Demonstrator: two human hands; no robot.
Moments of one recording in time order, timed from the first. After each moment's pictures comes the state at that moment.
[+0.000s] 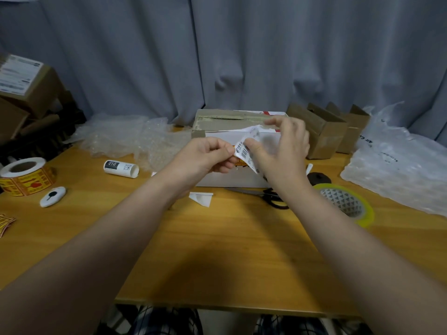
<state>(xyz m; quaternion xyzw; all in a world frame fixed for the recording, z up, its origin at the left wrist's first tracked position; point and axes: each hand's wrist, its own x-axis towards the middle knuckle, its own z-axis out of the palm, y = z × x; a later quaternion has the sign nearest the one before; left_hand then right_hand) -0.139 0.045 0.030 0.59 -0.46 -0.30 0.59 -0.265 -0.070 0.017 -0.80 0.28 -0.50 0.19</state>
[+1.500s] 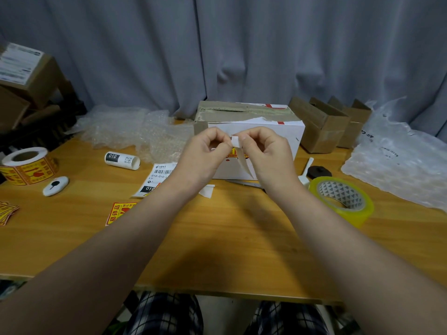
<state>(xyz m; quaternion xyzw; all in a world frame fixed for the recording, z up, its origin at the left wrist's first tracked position) -0.159 0.053 0.022 0.63 -0.46 -0.12 0.61 -0.259 -0.037 0.015 -0.75 0.17 -0.45 0.46</state>
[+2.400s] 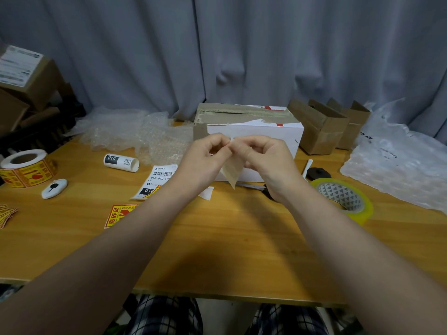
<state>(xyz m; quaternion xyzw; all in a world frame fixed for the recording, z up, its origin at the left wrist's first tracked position) -0.157 0.052 0.020 0.66 -0.48 -0.11 0.57 -0.265 -0.043 0.020 -0.72 0.18 -0.35 0.57</state>
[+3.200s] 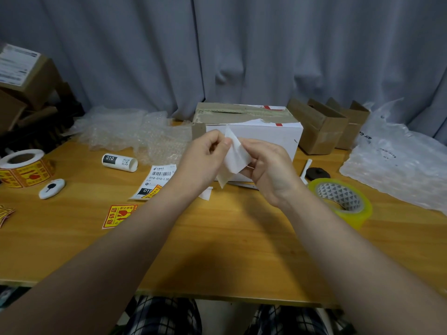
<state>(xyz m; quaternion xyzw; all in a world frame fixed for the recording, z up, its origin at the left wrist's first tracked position) -0.158 0.048 0.018 0.68 -0.47 -0.07 0.56 -0.265 -0.040 0.014 -0.59 0.16 -0.32 0.72</state>
